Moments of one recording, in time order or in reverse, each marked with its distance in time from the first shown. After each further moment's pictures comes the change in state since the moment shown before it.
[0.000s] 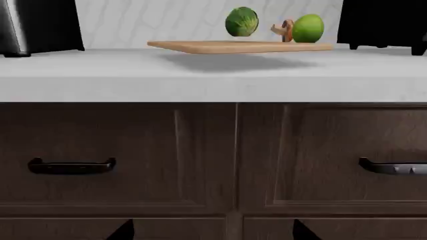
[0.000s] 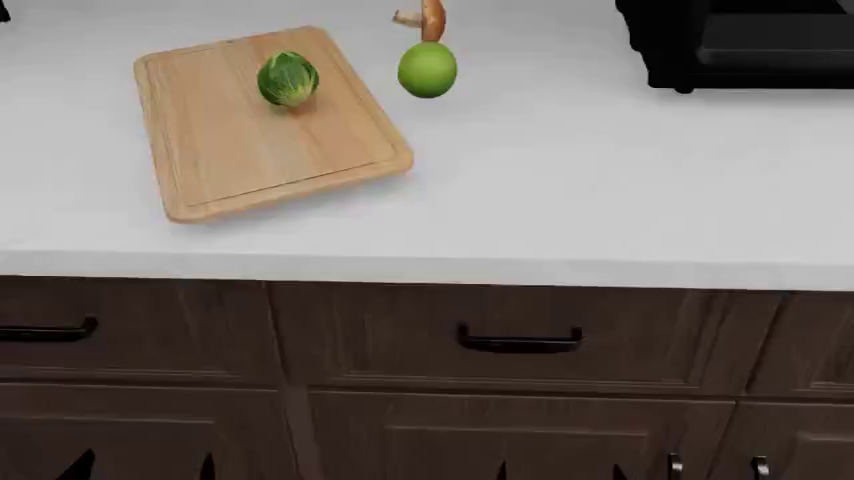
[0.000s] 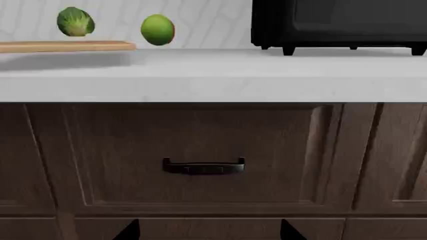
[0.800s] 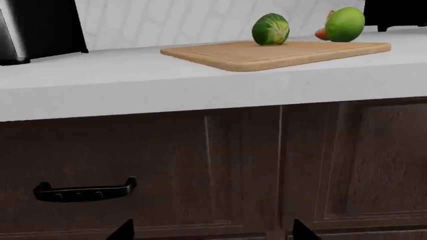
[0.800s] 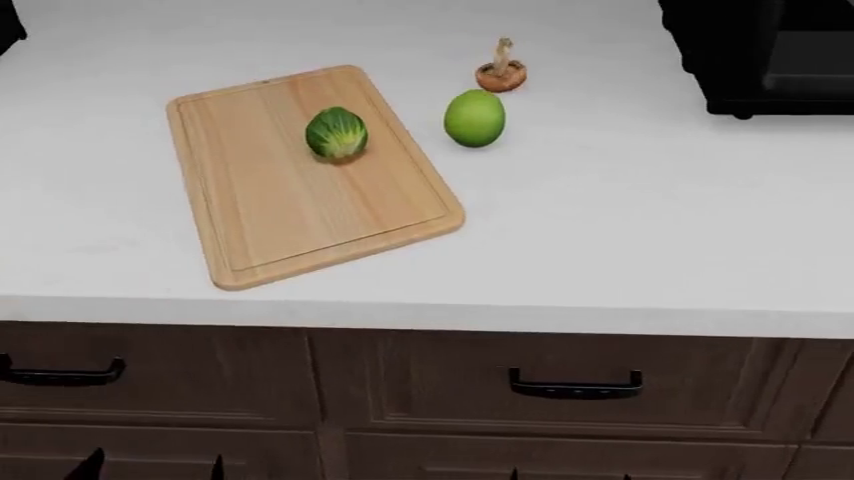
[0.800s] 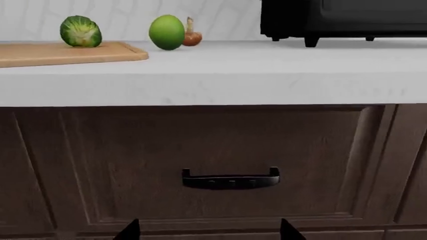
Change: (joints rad) left arm -0.028 -0.077 0.115 -0.038 -0.018 -0.010 -0.113; right arm -0.001 0.078 -0.077 0.010 0.081 0.011 0.104
